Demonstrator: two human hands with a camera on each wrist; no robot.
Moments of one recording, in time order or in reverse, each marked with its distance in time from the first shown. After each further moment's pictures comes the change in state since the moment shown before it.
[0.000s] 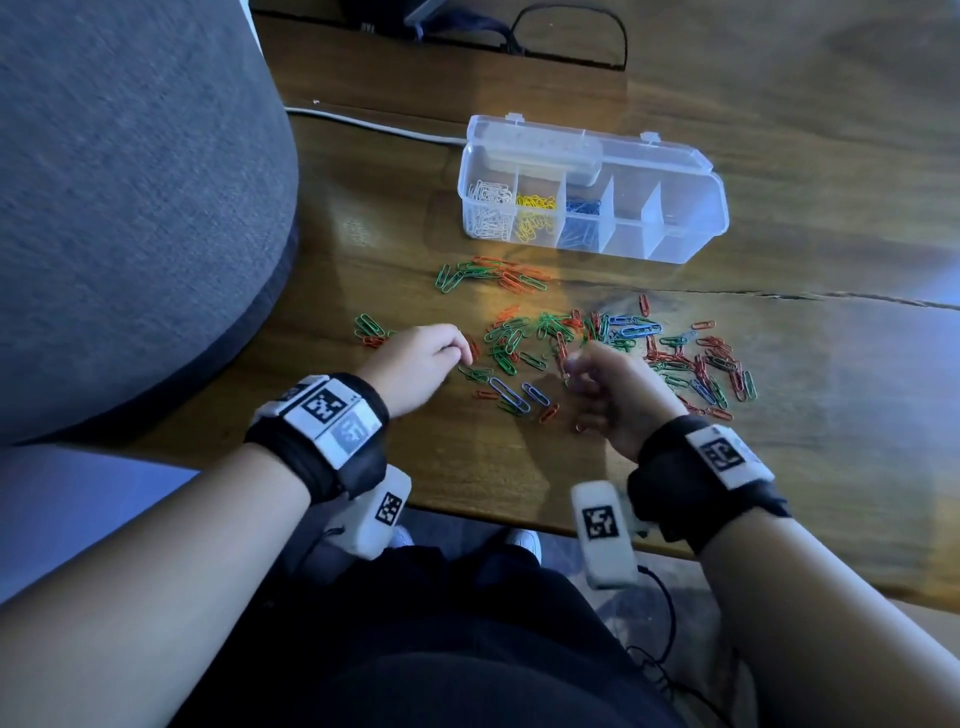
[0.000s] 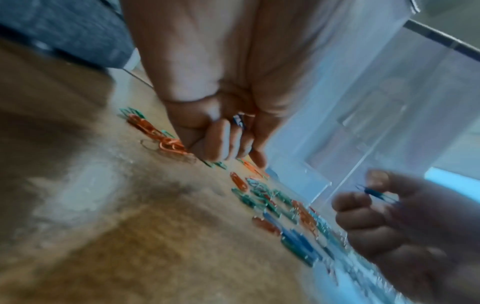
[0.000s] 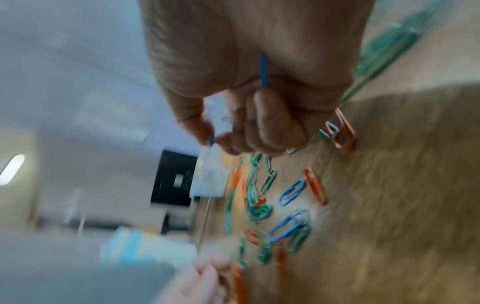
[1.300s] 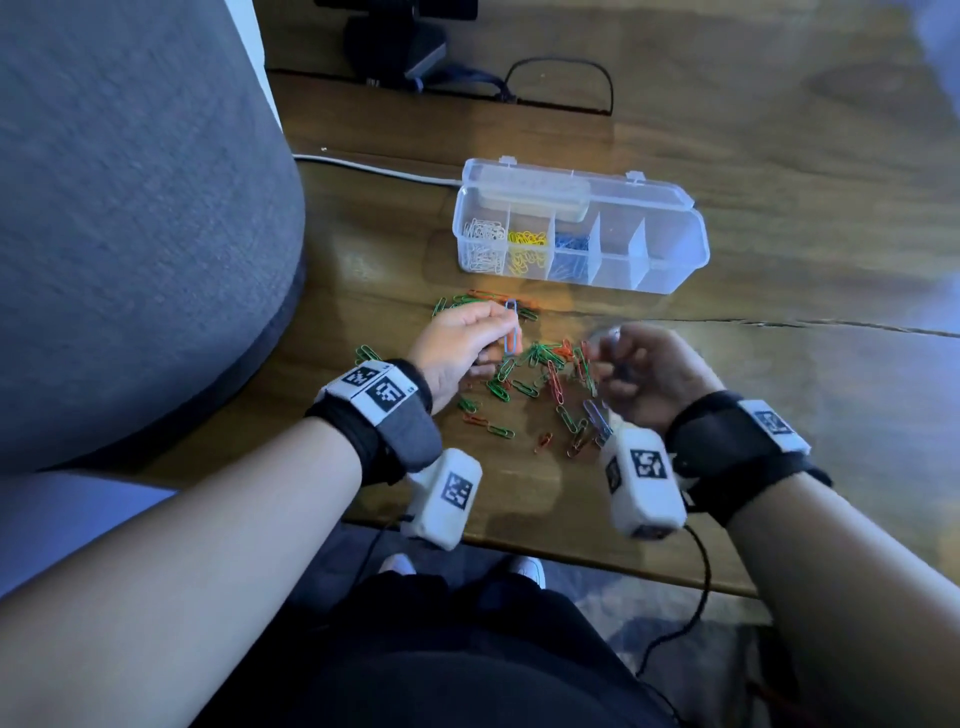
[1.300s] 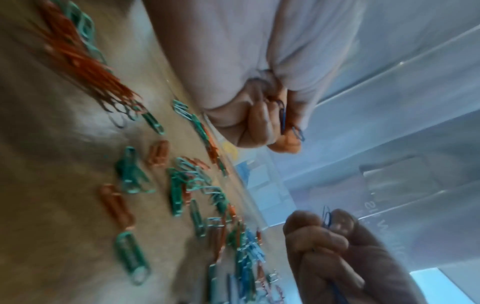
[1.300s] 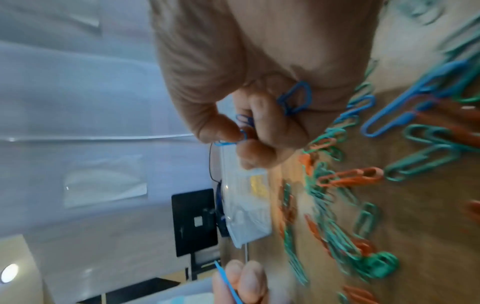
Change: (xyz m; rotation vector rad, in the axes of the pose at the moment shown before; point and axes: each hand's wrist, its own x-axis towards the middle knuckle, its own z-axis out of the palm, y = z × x) left_hand 0.021 0.056 0.005 -0.845 0.023 0.043; right_hand 0.001 -0.050 -0.022 0.237 -0.053 0.035
